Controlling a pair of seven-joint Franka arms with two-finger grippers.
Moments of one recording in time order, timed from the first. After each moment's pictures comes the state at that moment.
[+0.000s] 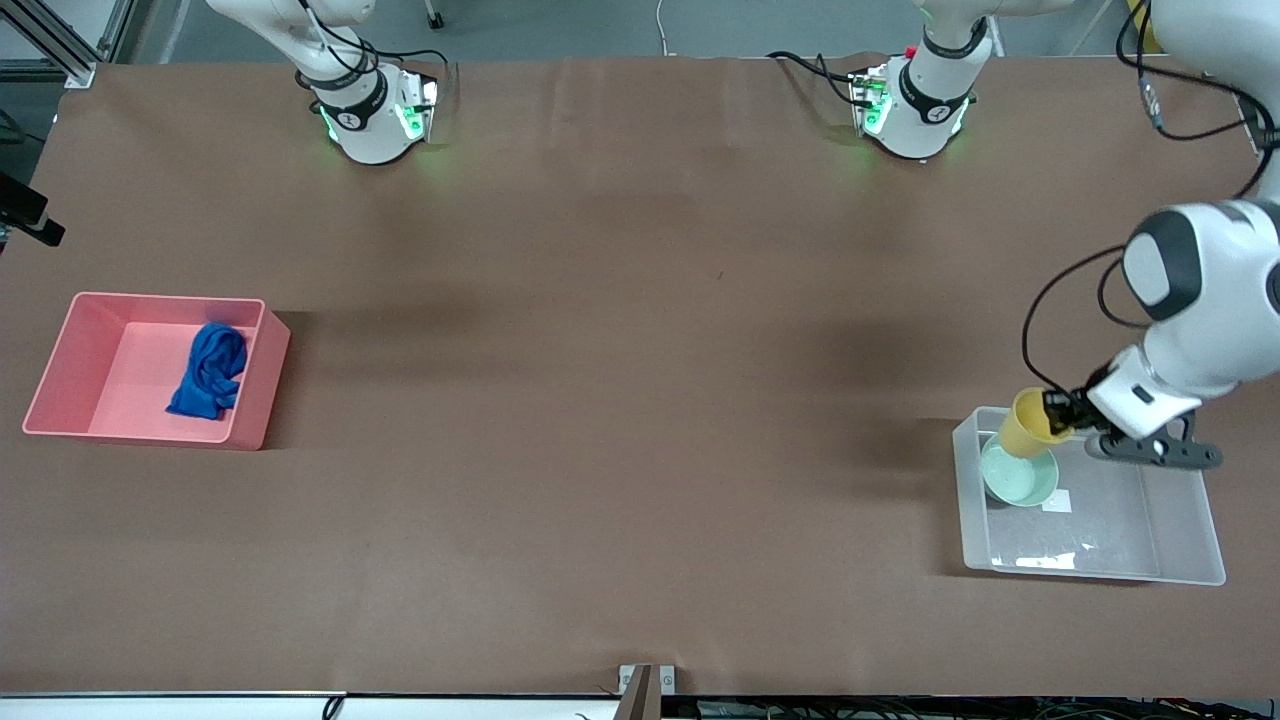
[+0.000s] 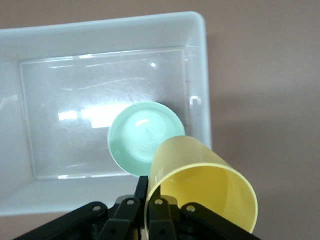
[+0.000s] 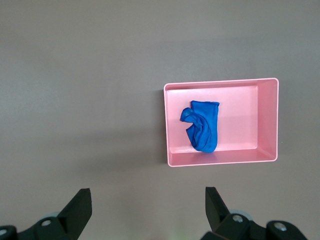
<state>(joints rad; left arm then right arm) -0.03 0.39 0.10 -1.74 -0.04 2.22 0.23 -0.09 -0.03 -0.06 -1.48 0.00 1.46 -0.05</state>
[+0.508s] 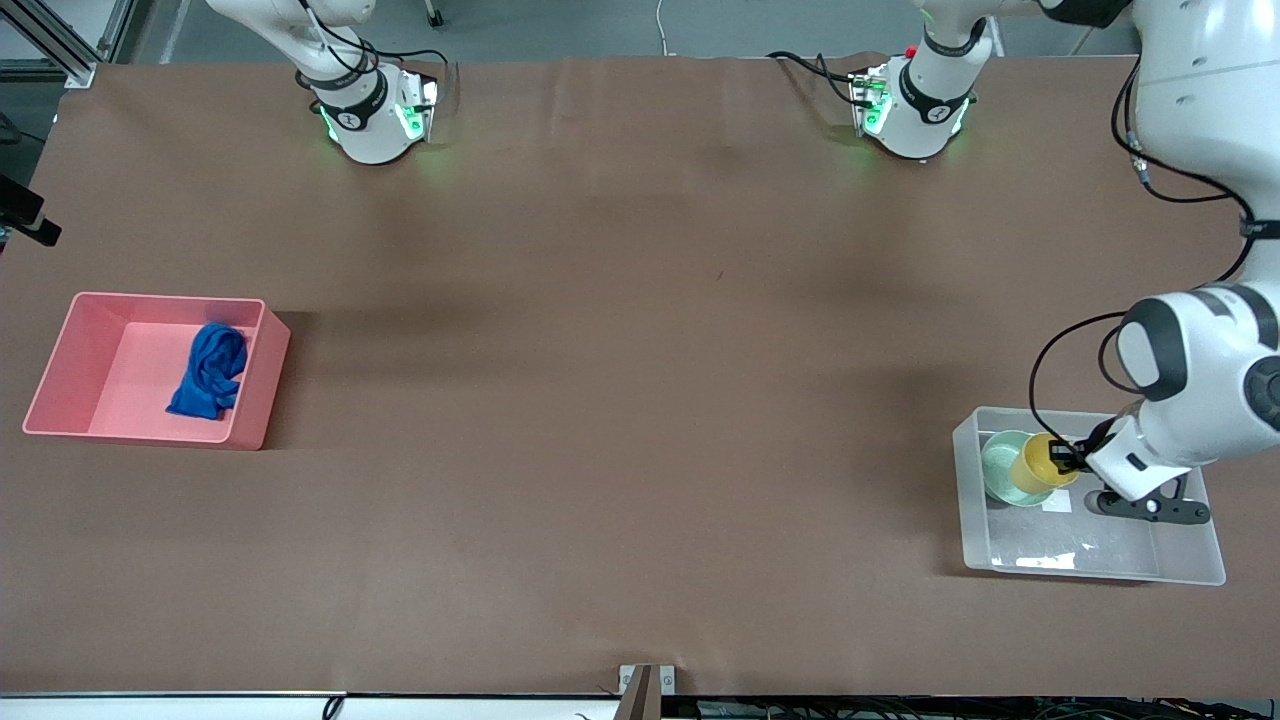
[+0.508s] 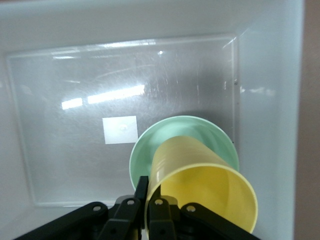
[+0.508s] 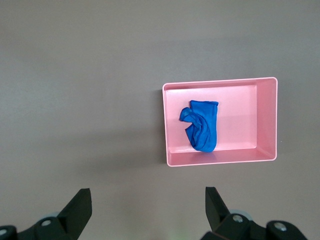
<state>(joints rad) -0.02 0.62 0.13 -1.60 -0.05 2.21 0.26 -0.09 -0.03 -0.06 -1.48 0.00 1.46 -0.05</state>
